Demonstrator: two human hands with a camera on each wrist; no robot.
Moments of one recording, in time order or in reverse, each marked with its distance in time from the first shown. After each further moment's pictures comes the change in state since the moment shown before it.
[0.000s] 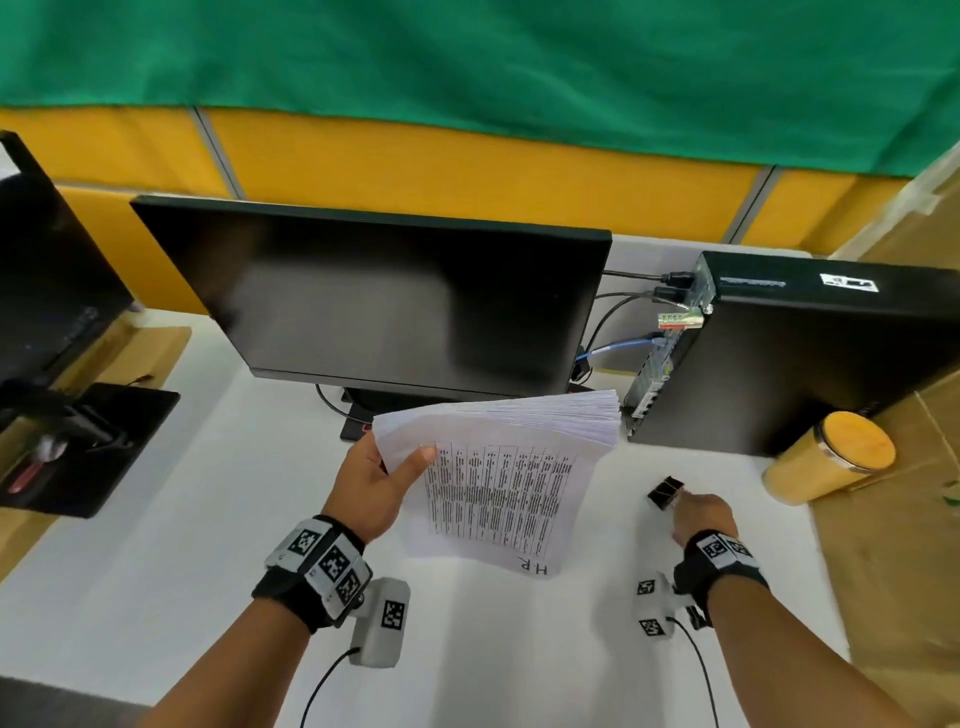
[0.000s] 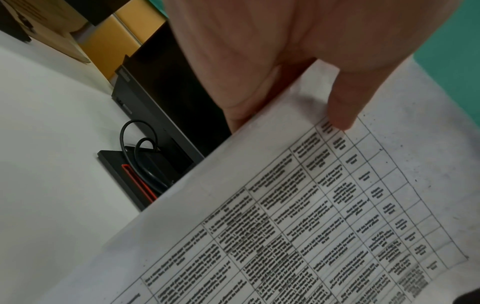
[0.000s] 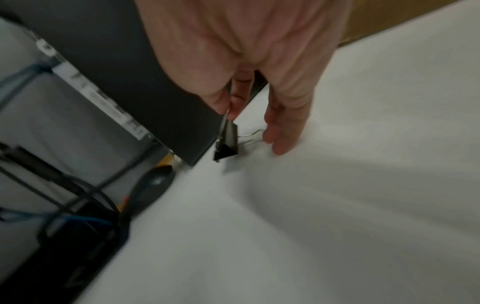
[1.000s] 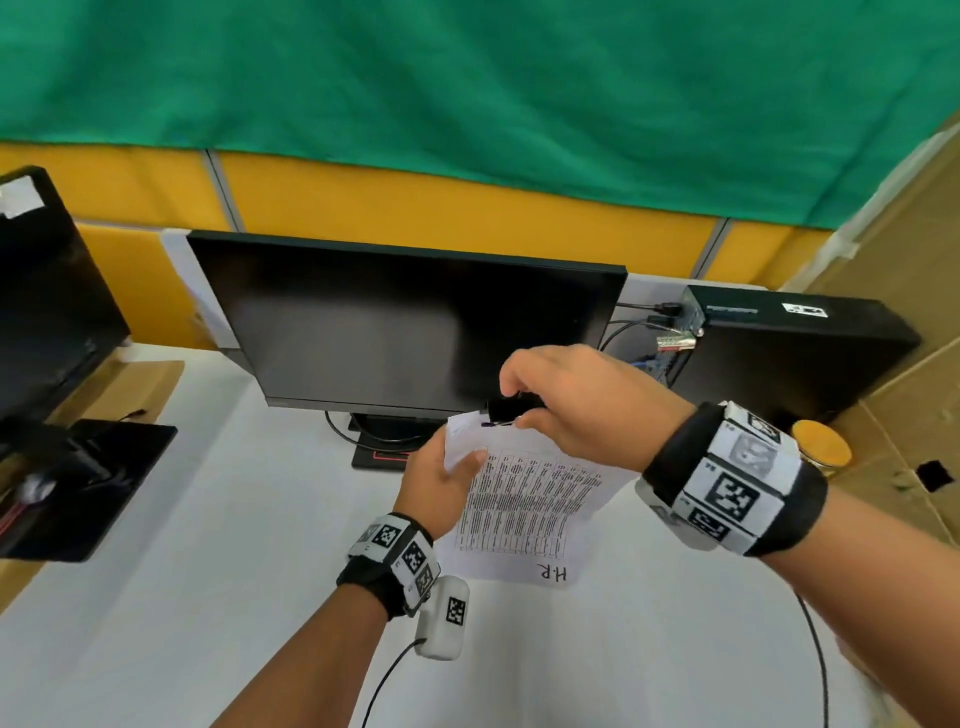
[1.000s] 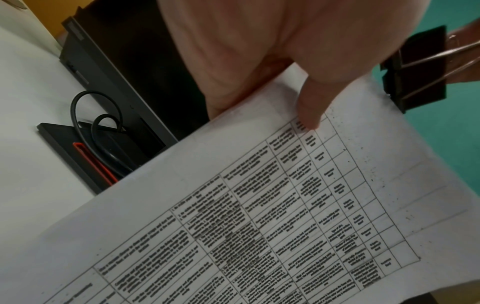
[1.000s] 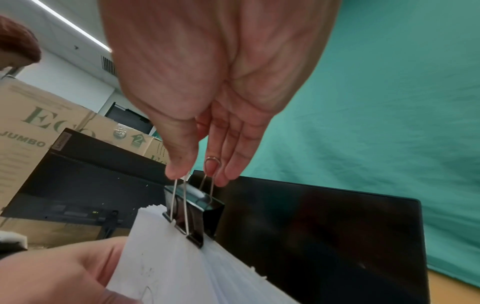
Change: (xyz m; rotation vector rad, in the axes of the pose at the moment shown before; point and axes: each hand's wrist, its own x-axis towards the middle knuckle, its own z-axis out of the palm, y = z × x) left_hand 0.006 0.008 0.002 0.044 -0.114 0.069; right_hand -0.346 -0.202 -0.069 -0.777 -0.123 -1.605
